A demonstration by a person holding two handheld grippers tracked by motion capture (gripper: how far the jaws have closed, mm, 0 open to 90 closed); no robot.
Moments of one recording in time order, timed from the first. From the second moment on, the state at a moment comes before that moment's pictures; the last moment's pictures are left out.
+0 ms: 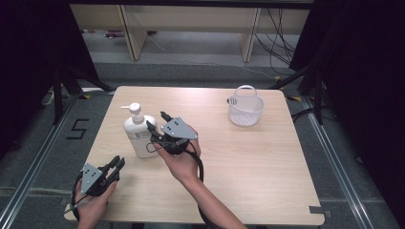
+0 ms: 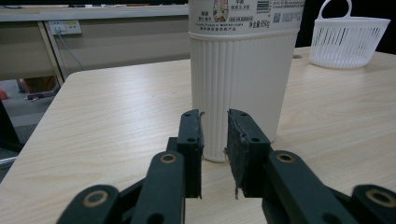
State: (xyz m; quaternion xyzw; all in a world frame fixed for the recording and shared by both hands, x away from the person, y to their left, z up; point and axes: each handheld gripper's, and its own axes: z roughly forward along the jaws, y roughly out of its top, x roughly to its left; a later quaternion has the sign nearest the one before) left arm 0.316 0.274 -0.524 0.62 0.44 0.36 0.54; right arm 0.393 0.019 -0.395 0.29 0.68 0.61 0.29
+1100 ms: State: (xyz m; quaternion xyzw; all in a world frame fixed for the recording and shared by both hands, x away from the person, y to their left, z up) left arm 0.316 0.270 -0.527 0.62 0.44 0.36 0.54; right arm 0.416 0.076 -0.383 0.30 0.69 0.59 0.29
